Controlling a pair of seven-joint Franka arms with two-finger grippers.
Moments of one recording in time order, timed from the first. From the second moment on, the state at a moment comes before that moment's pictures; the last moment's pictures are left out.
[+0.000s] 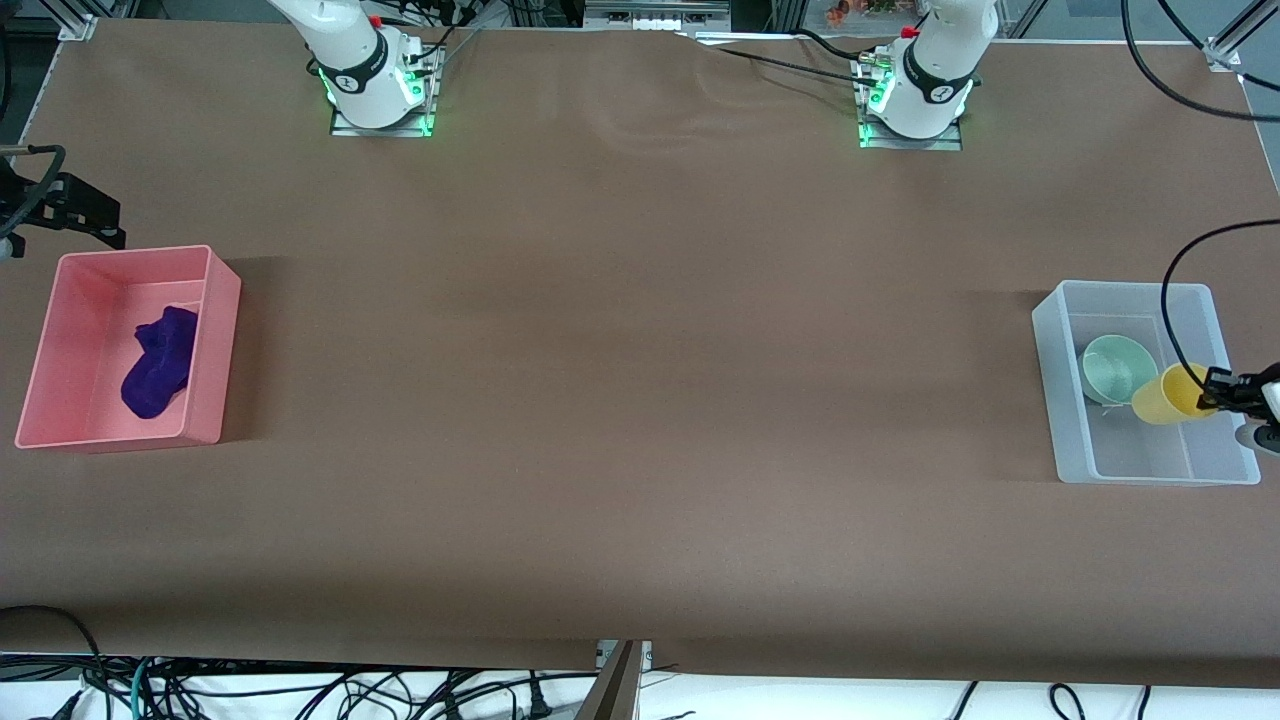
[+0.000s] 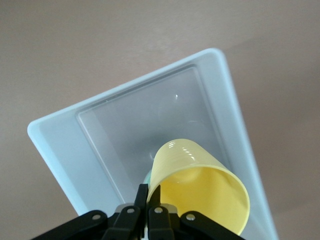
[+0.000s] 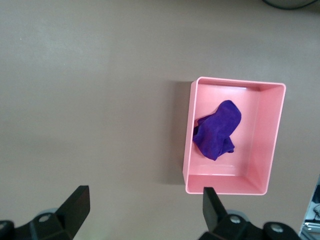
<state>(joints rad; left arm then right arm) 0.50 0.66 -0.19 -1.34 0.22 1.87 0.66 -0.04 0.05 0.00 -1.51 -0.09 1.53 -0.16</state>
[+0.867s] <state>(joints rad) 0.57 0.61 -0.20 -1.51 0.21 1.89 0.67 -0.04 0.06 0.01 -1.51 -0.05 1.51 -0.11</state>
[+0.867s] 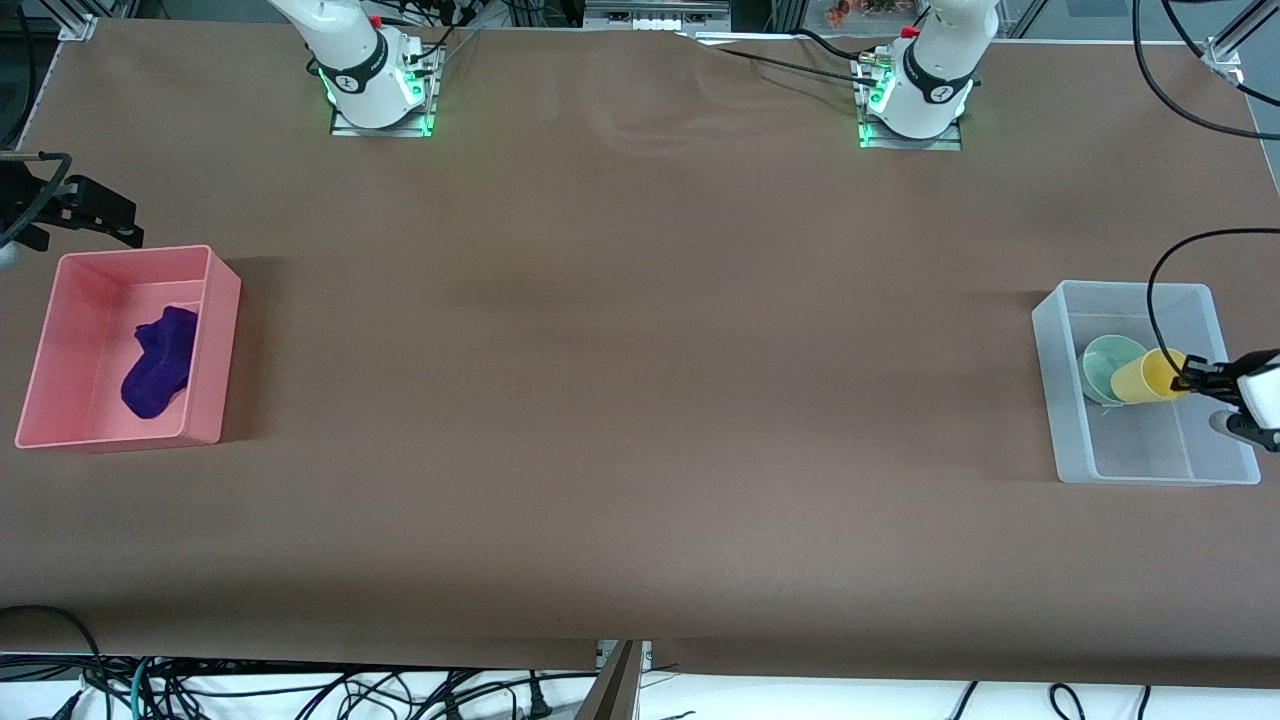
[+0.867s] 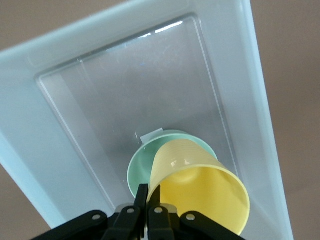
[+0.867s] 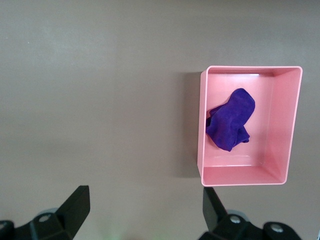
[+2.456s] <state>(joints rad) 0.53 0.29 -0.64 -1.42 0.16 1.48 0.16 -0.04 0.06 0.01 -1.51 -0.05 1.51 -0.11</state>
